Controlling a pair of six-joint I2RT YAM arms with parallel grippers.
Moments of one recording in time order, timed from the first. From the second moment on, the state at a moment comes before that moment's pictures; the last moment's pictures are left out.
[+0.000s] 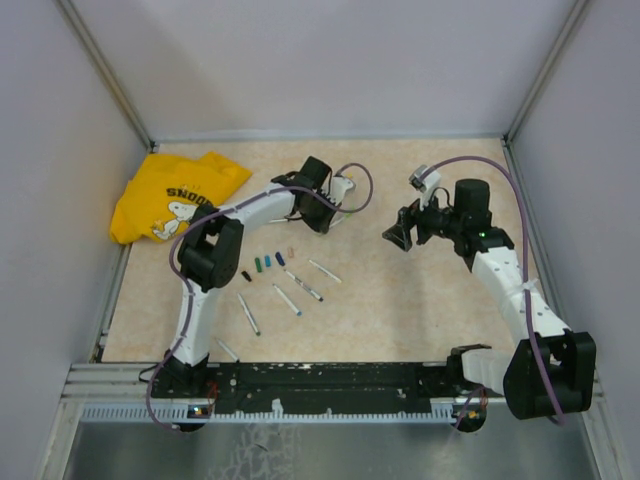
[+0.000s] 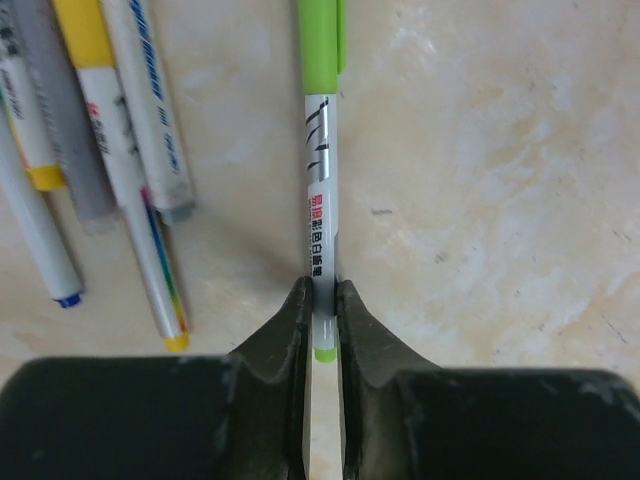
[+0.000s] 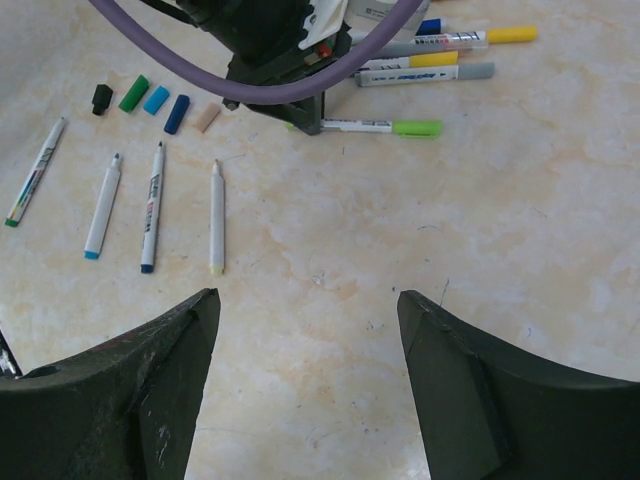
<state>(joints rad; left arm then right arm) -0.60 2.23 1.75 -0.55 0.20 0.25 0.12 1.16 0.85 -0.26 -0.73 -0.21</state>
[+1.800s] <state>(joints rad) -0.70 2.13 1.59 -0.51 0.21 0.16 0.11 1.16 0.85 -0.26 -0.73 -0.21</state>
